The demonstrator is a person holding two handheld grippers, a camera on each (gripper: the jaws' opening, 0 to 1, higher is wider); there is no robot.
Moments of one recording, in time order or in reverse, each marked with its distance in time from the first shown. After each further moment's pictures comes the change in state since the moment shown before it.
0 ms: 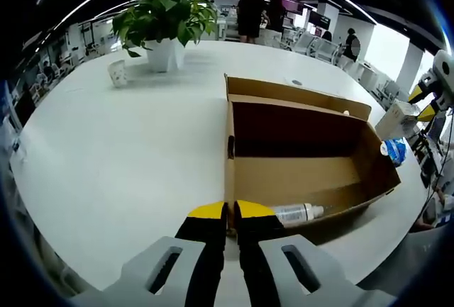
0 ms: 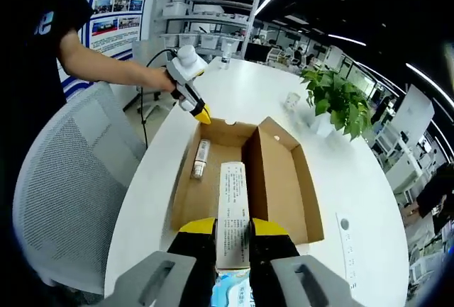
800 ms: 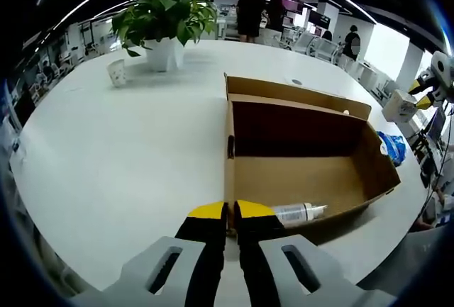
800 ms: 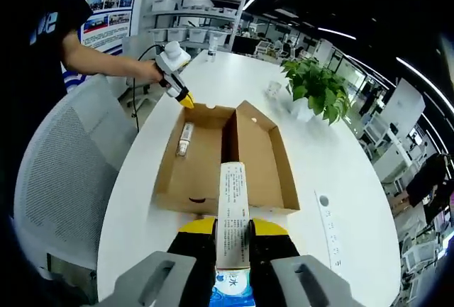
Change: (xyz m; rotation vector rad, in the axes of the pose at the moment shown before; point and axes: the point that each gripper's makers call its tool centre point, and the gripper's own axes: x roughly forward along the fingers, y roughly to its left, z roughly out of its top) left arm 0.000 0.001 0.000 0.002 0.006 -0.001; right arm -0.047 -0.027 -0.041 0.024 0.050 -0.063
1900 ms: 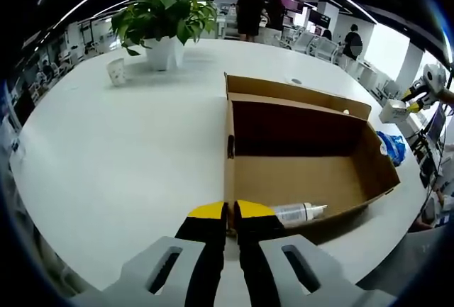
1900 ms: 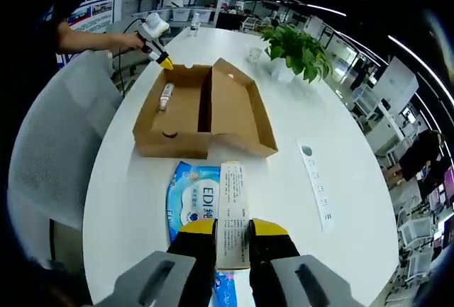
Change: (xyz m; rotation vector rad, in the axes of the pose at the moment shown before) left arm -0.001 -0.001 0.000 -0.002 0.006 -0.003; right arm -0.024 -0.040 -0.101 0.061 0.151 -0.037
